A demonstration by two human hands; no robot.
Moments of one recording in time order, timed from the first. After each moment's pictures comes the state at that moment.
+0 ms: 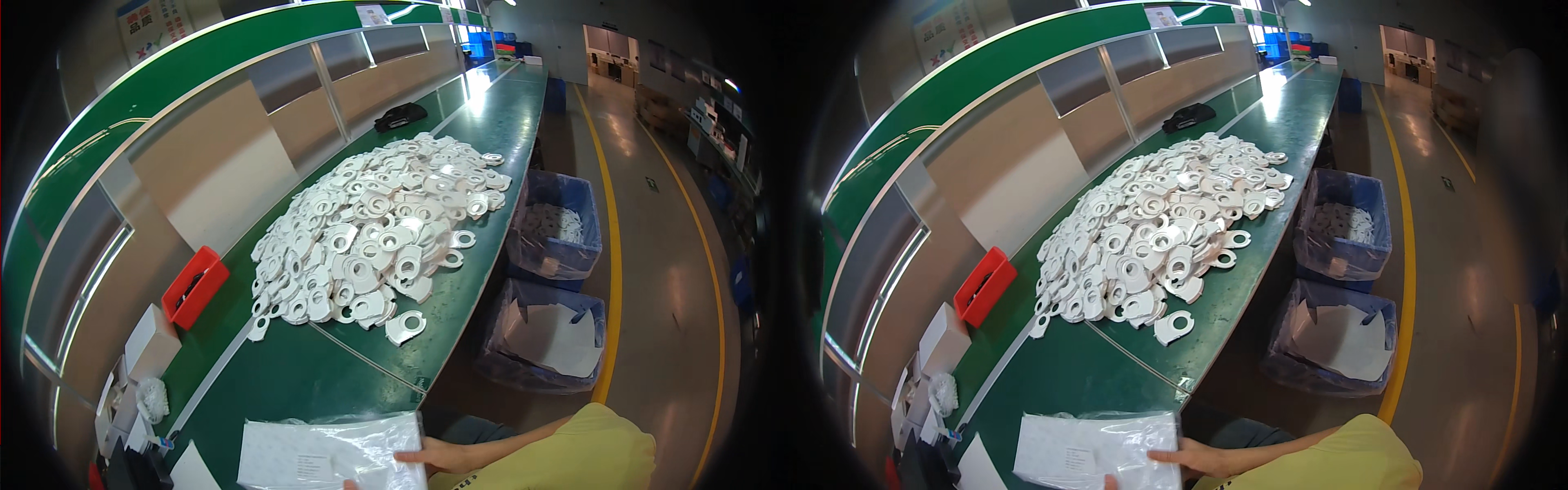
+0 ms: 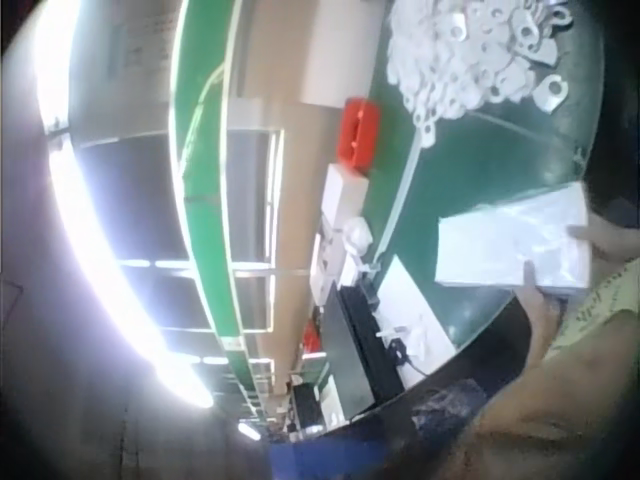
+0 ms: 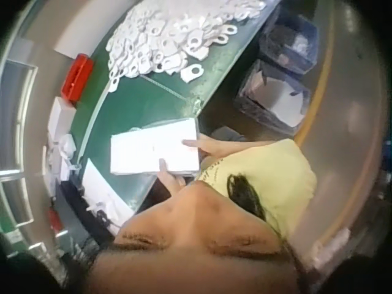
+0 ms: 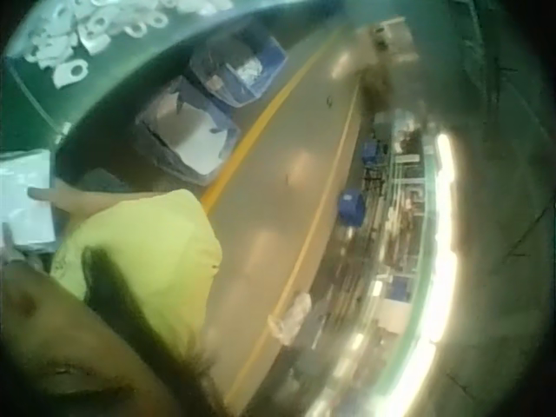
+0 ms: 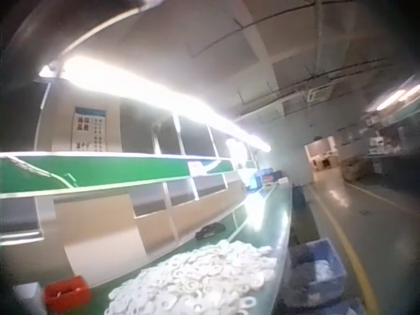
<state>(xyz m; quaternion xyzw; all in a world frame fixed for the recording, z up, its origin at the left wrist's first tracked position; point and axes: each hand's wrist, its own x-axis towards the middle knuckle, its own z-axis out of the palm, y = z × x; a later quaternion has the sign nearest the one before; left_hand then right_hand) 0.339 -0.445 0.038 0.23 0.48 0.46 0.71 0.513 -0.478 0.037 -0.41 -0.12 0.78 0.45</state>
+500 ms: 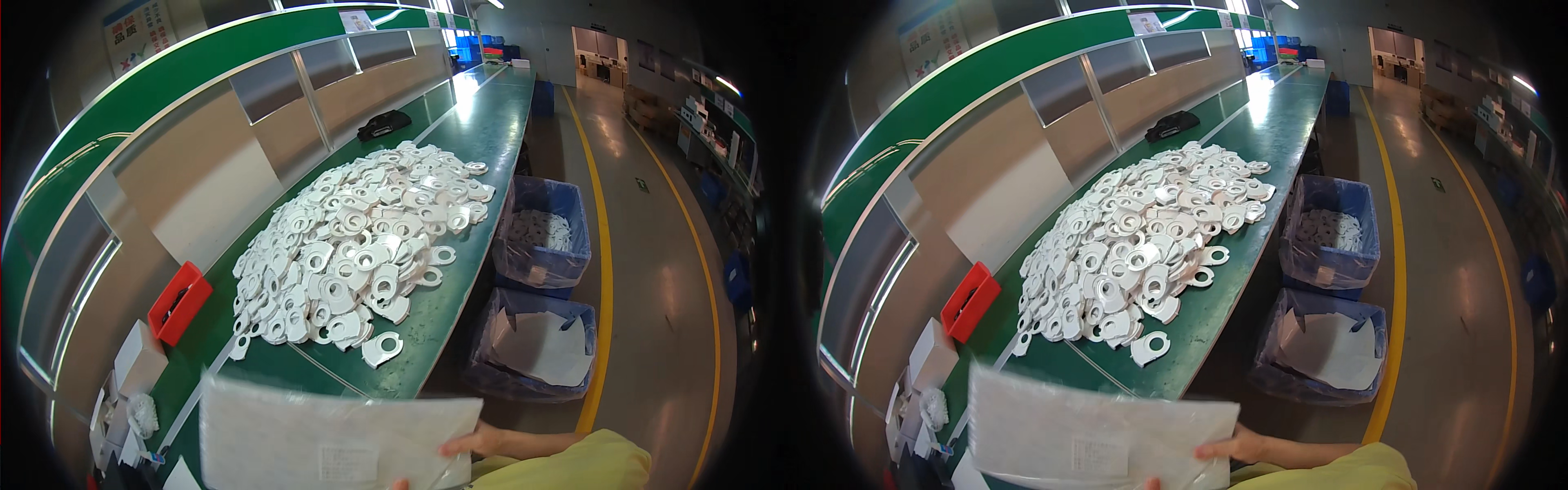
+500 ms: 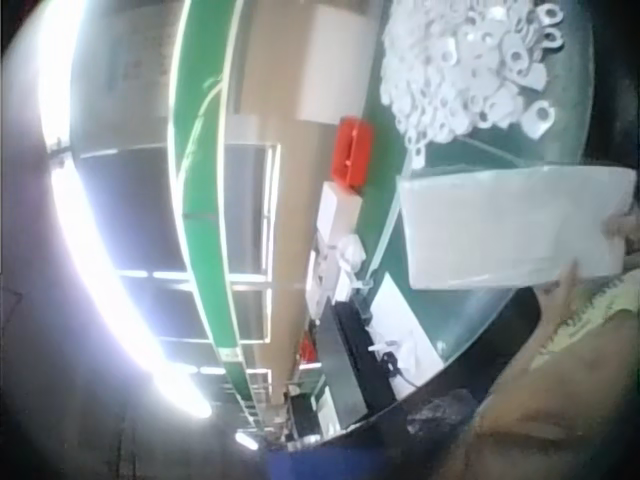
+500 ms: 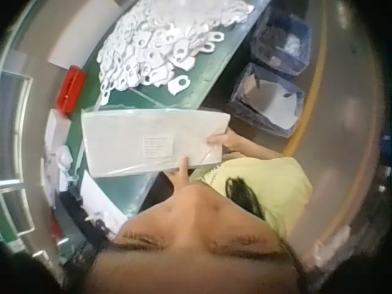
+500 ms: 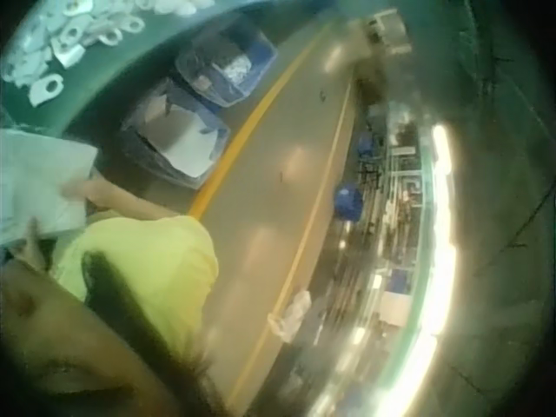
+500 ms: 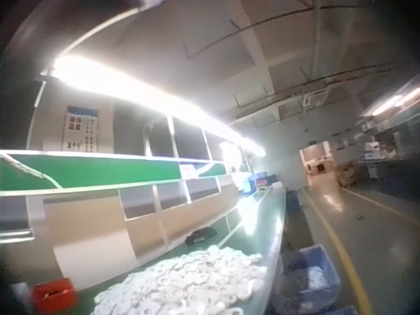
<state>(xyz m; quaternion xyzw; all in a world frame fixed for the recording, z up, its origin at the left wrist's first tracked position) 0.455 -0.479 -0.001 0.55 0.47 0.43 0.54 0.668 -0.556 0.013 -0.43 -0.26 0.58 0.64</state>
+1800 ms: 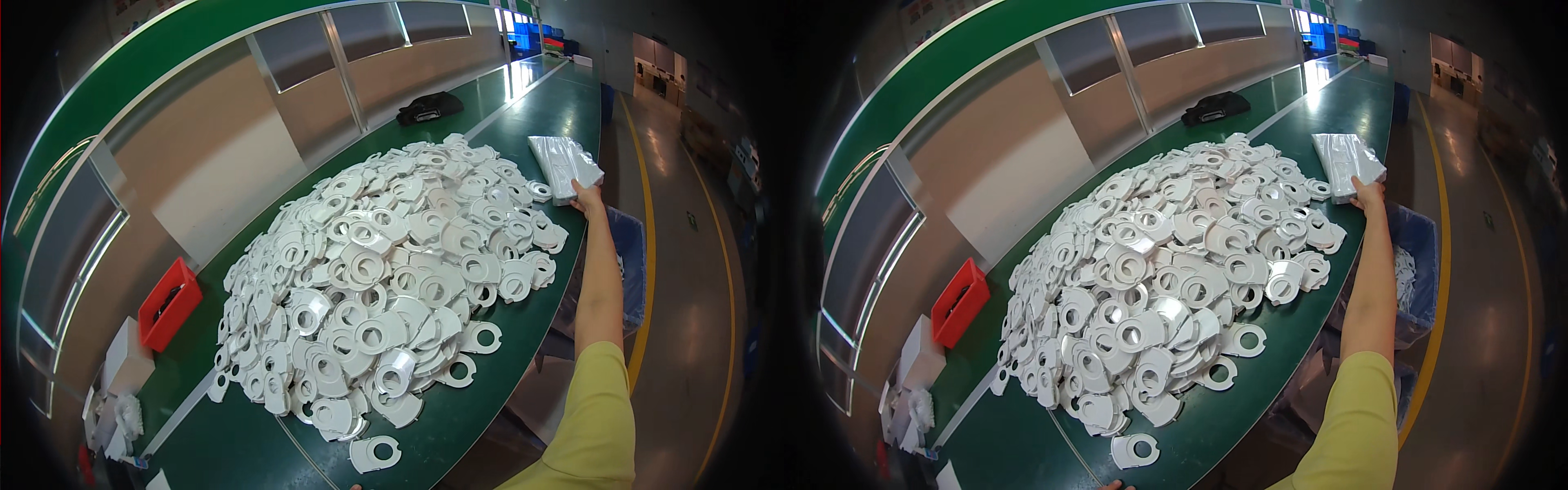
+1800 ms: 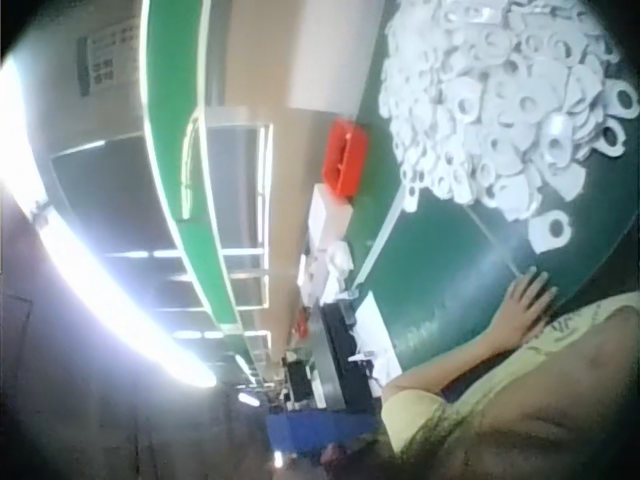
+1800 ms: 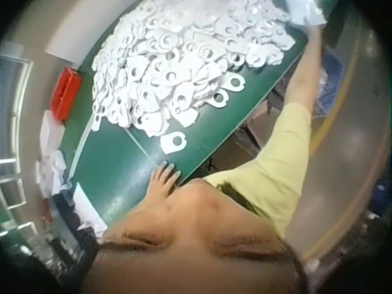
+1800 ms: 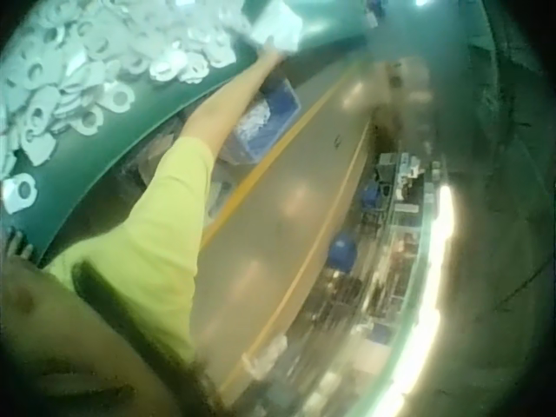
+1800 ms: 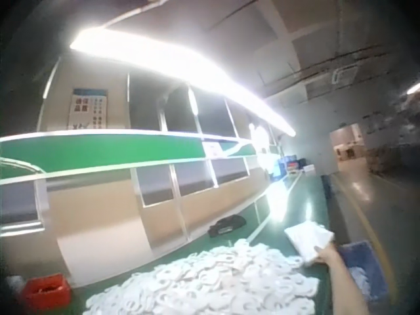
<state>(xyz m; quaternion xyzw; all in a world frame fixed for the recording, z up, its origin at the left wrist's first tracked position) 0.831 -0.136 -0.006 0.97 0.13 0.02 0.19 1.676 -0.171 -0.028 -0.77 -0.04 0.00 0.64</state>
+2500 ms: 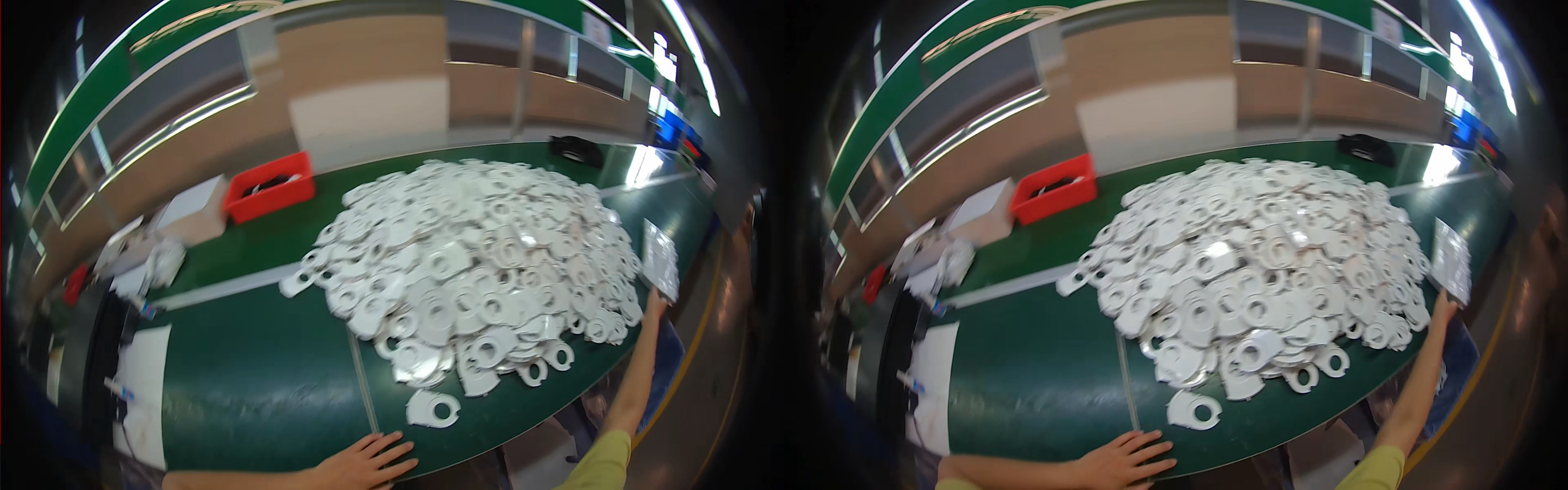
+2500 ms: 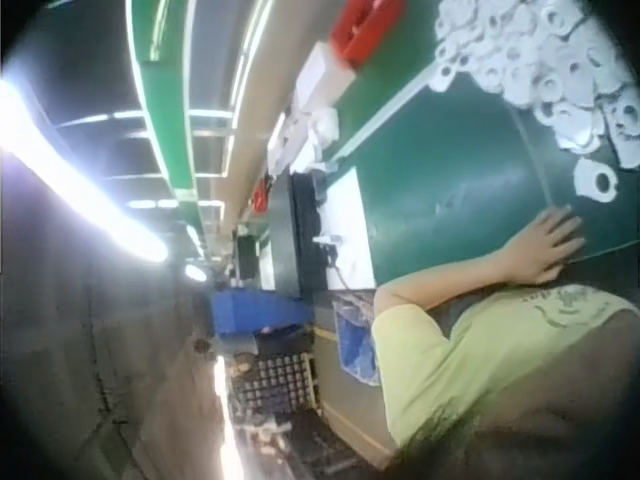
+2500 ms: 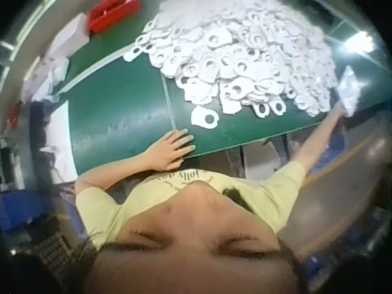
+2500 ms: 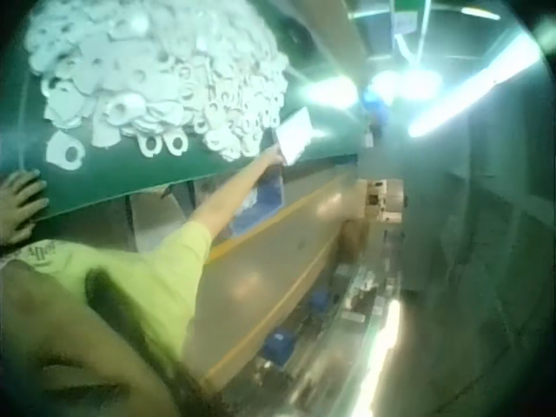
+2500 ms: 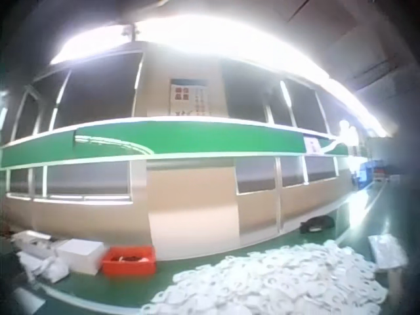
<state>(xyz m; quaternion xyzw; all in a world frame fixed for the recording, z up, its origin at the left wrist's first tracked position) 0.609 -0.094 0.029 0.97 0.10 0.10 0.19 1.496 -0.112 -0.093 -0.73 -0.12 -0.23 0.63</state>
